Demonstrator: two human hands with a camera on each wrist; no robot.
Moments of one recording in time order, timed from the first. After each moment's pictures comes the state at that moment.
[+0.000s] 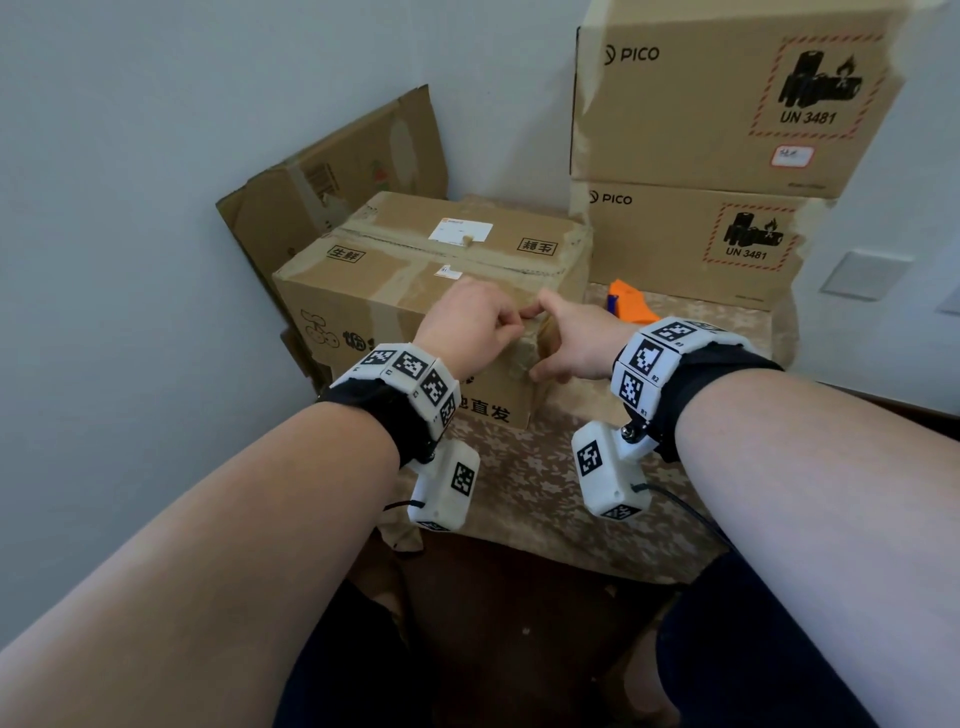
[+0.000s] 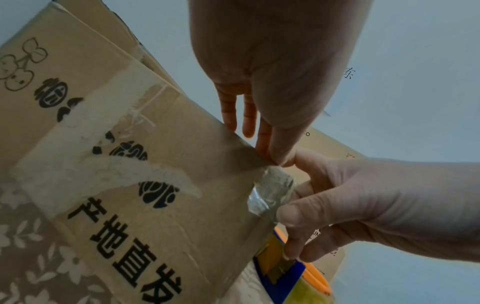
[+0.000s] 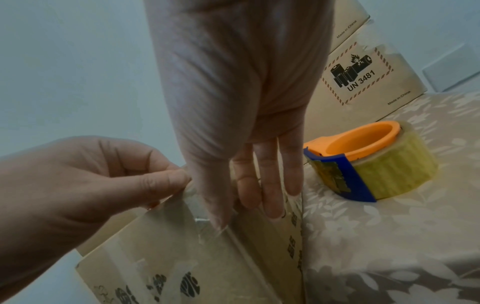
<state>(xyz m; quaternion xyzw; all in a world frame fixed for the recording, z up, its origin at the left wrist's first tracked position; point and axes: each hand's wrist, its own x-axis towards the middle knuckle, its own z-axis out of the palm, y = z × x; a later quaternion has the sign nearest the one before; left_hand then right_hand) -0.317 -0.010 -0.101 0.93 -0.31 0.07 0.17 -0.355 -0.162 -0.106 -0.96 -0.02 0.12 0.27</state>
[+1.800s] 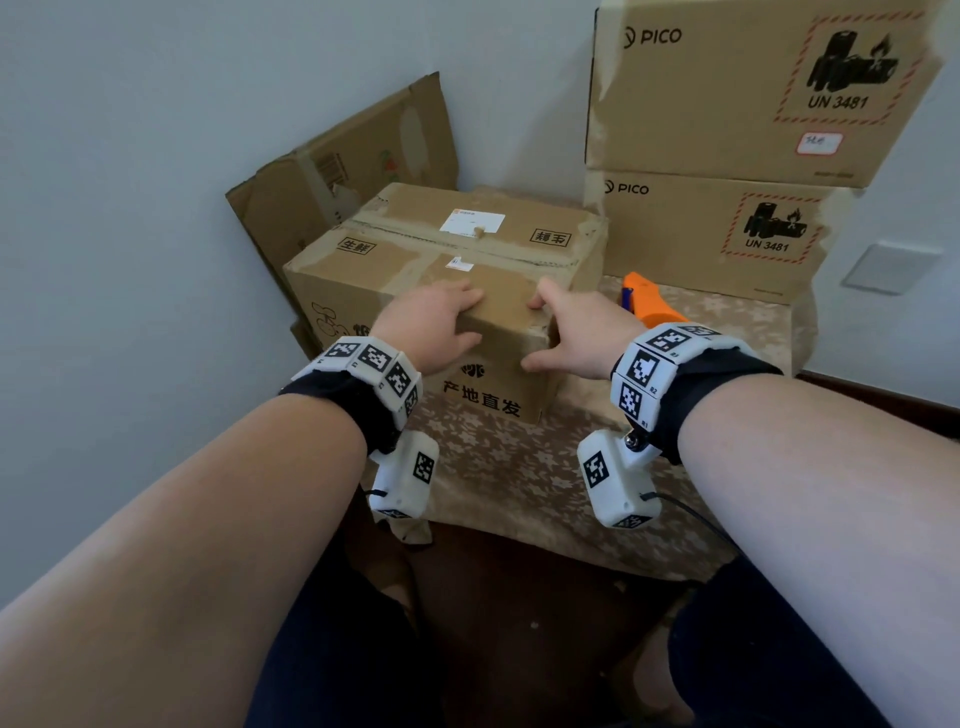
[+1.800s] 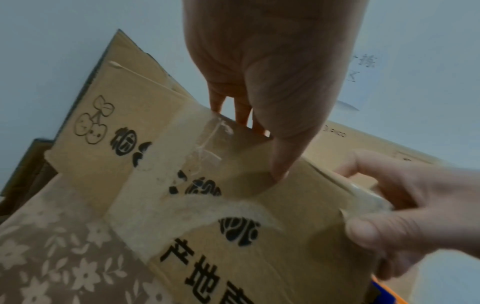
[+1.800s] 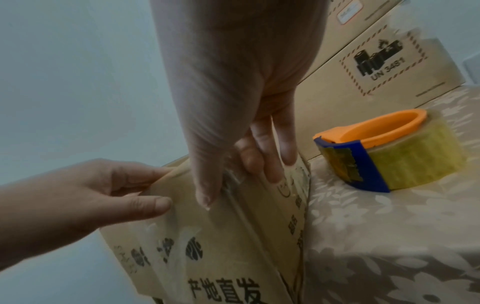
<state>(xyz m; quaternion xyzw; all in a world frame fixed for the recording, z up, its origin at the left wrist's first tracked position) -0.300 0.033 -0.102 0.96 -0.27 -0.01 0.01 -0.356 -0.151 -0.110 -0.98 -0.04 0.04 0.20</state>
